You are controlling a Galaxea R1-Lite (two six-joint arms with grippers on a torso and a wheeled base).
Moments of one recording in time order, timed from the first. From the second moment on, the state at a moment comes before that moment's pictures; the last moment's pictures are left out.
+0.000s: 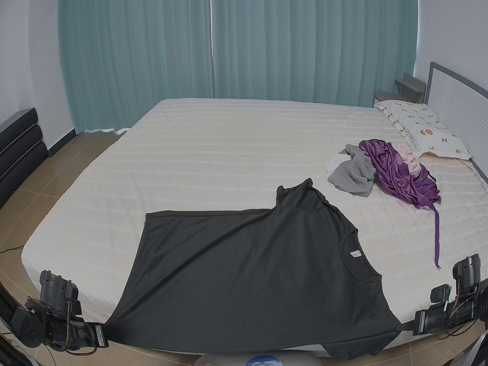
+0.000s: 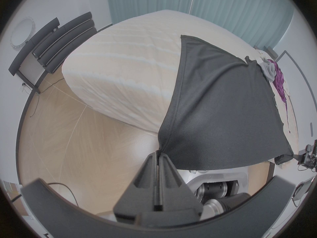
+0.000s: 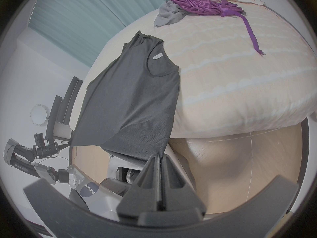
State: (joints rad) left arm -0.08 1.62 -0.02 -0.48 0.08 -0.33; right arm -0.09 1.59 -0.02 -0.45 0.40 0.15
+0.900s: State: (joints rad) left arm -0.07 1.61 -0.30 -0.41 0.07 -0.43; right arm -0.09 1.59 -0.16 -0.48 0.39 0.17
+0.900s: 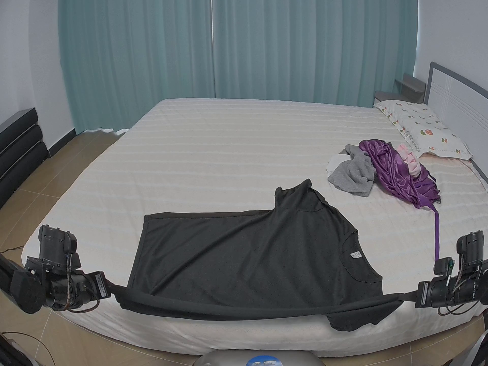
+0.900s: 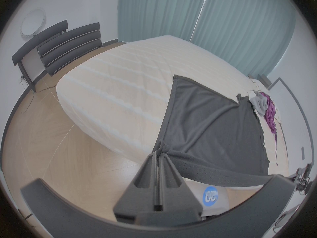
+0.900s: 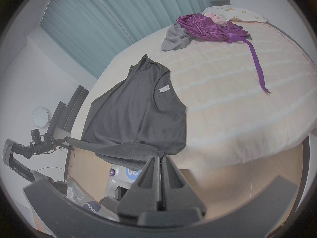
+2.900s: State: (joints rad) left arm -0.07 1.77 -0.55 -0.36 0.12 -0.46; right arm -0.02 1.76 -0.47 -0.48 0.39 0.30
